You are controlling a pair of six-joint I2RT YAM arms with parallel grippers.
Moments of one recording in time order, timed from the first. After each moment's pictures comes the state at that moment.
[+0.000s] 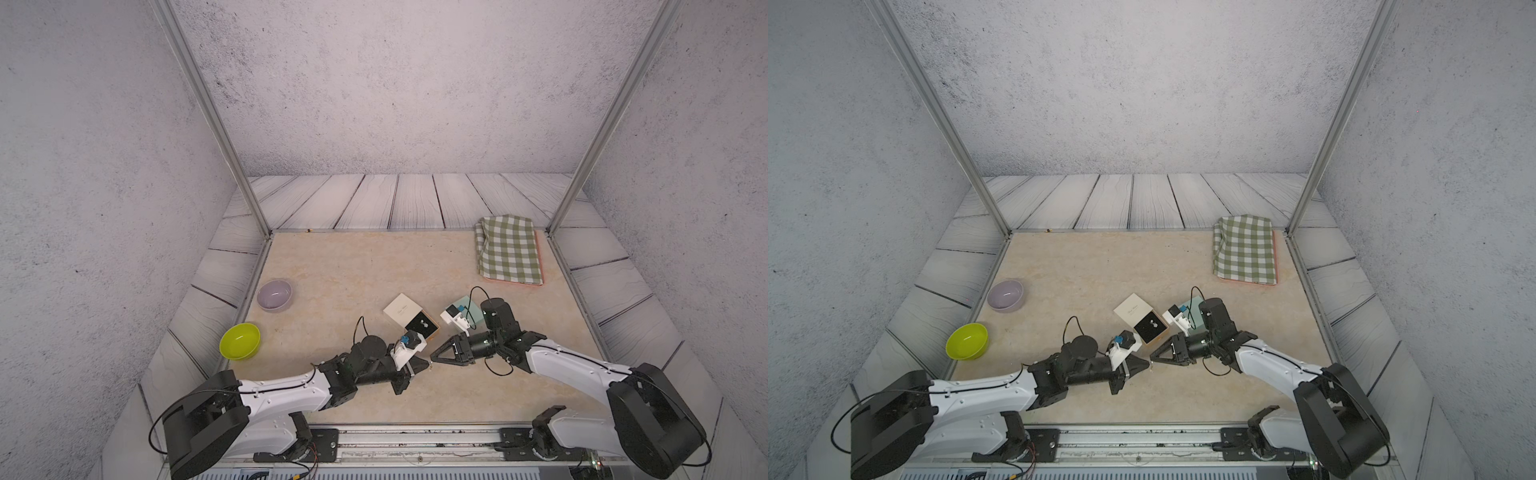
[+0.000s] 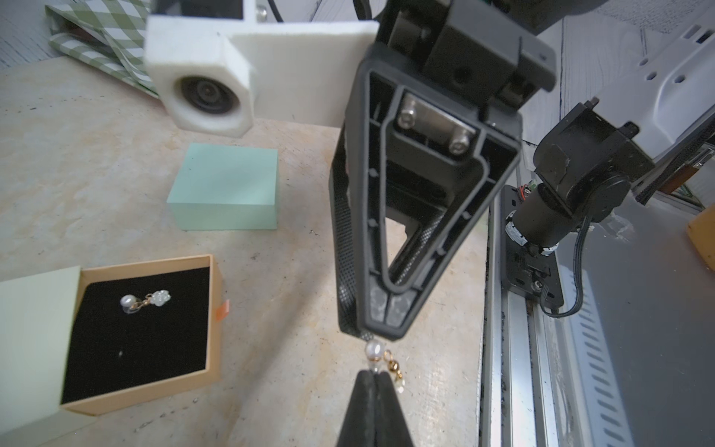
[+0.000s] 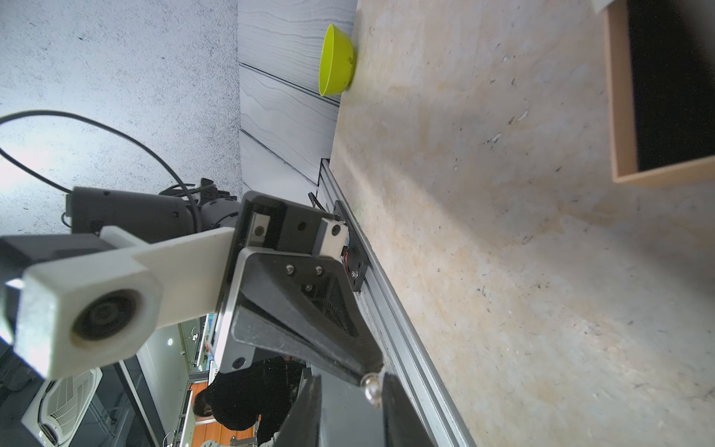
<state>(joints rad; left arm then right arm) -1.01 1.20 0.37 0.44 0.30 -0.10 0.51 1.27 0.51 0.02 -1.13 0.67</state>
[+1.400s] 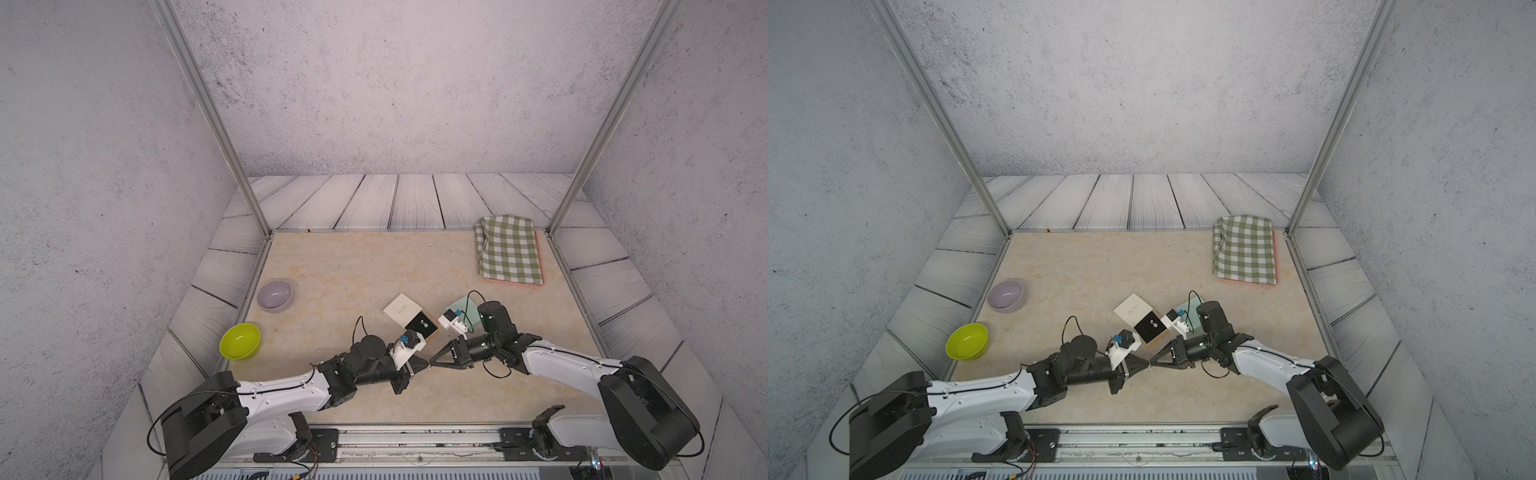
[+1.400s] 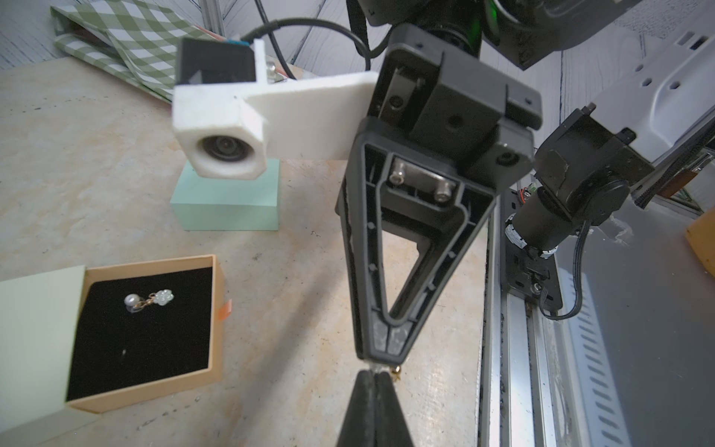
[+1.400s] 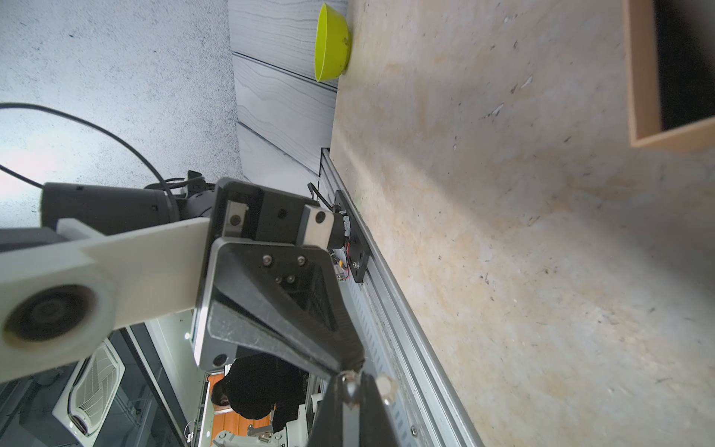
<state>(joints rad) -1.01 1.19 0.37 0.43 0.30 -0.11 0.53 1.31 0.49 0.07 -1.15 0.71</state>
